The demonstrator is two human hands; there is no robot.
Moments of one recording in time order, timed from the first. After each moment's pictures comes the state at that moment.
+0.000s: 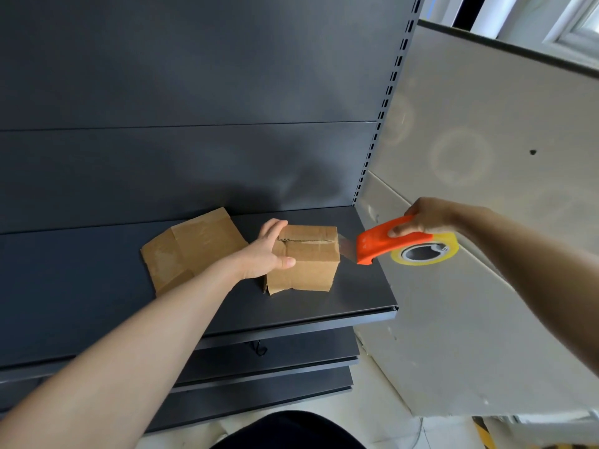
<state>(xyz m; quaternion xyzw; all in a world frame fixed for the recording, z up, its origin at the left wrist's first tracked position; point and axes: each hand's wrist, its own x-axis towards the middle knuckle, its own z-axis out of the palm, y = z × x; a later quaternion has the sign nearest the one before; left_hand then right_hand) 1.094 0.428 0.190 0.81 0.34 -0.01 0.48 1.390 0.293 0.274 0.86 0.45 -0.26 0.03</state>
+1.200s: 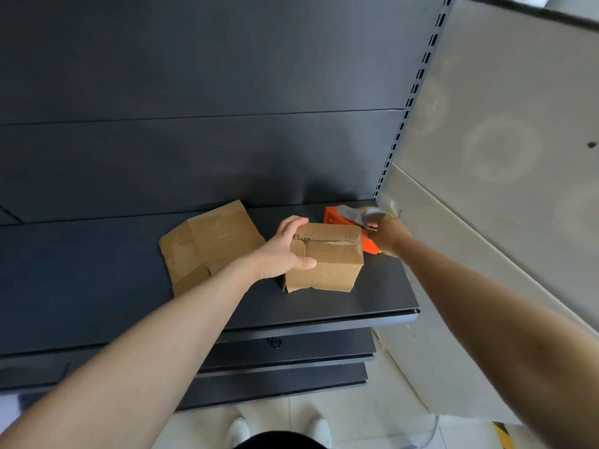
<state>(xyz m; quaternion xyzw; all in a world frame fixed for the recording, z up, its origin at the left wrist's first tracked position) 1.098 0.428 0.186 0.78 0.34 0.02 0.53 1.341 0.355 0.154 0.87 0.42 -0.21 -0.14</state>
